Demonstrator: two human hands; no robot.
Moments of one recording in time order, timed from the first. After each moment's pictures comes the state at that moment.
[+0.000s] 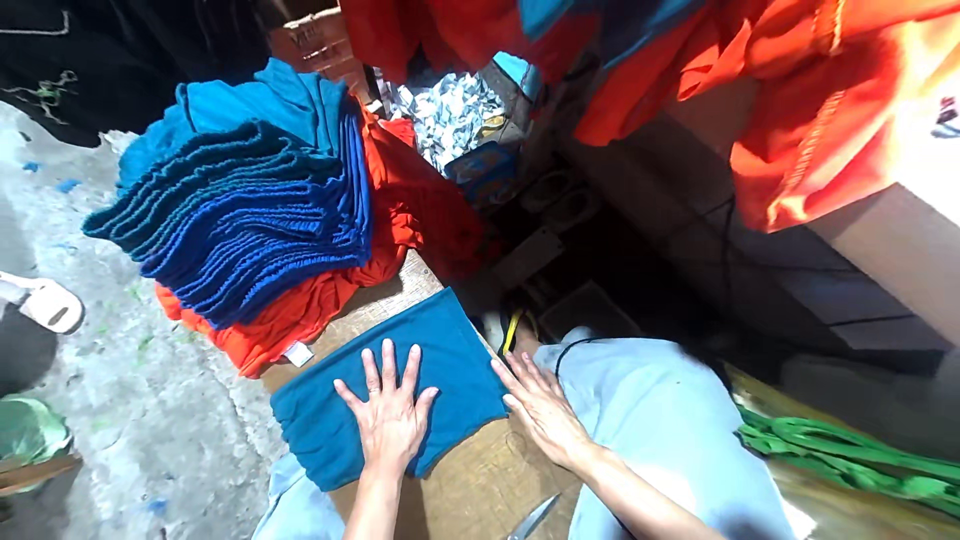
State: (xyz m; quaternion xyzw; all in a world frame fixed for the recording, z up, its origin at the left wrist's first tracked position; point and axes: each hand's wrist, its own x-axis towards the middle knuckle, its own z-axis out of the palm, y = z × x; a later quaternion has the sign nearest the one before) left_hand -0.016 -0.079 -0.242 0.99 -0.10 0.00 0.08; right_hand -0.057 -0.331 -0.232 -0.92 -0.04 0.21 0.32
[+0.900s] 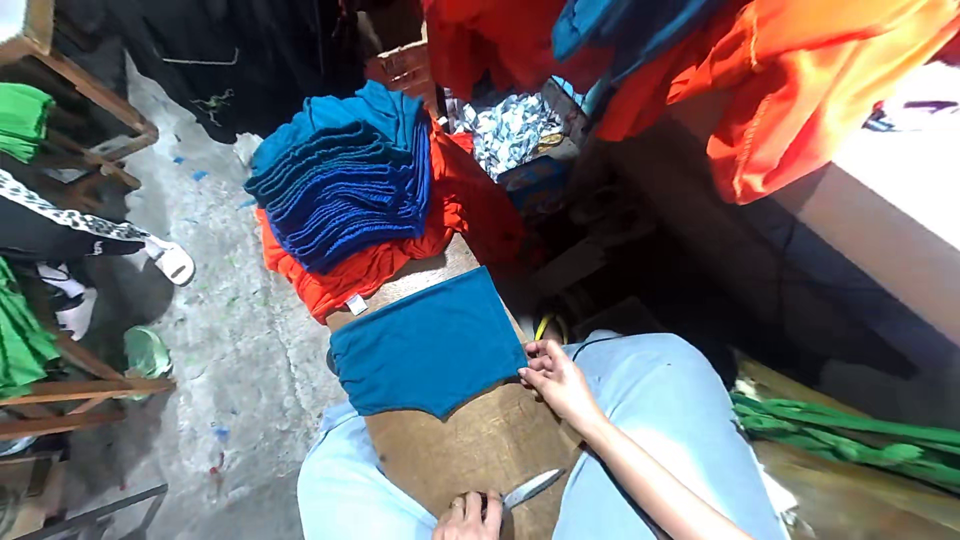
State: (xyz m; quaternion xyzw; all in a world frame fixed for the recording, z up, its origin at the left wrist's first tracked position) left_hand -0.218 -0.124 -0.151 0.95 -0.14 -0.26 0.13; right_hand -0.047 -0.313 -0.191 -0.77 0.17 0.23 0.56
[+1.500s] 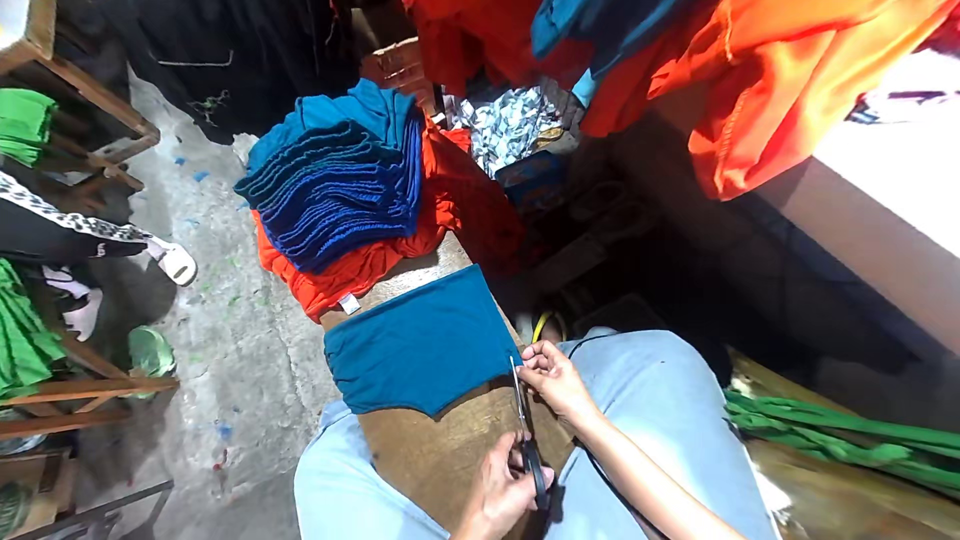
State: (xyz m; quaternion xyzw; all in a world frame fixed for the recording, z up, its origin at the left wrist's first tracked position) left_hand -0.140 -0.176 -0.148 0.64 0.18 -0.42 0.62; right_hand -0.048 -0.321 -0.196 -0.69 0.22 0.22 0.65
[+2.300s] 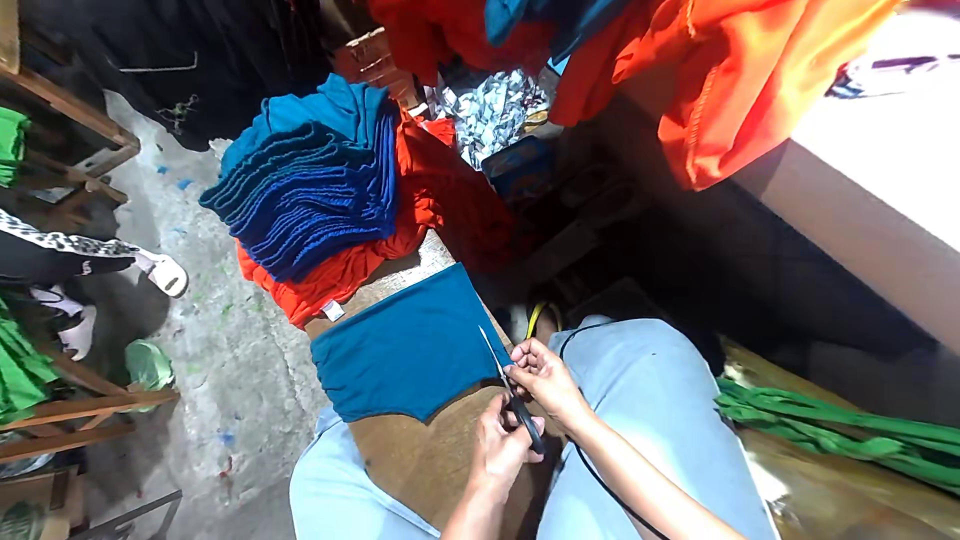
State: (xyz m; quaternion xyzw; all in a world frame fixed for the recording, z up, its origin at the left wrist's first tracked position) left_hand -0.097 -0.210 -0.141 0.61 0.28 -0.33 0.66; right_hand -0.050 -0.324 -0.196 -0.66 0.22 0.21 0.69
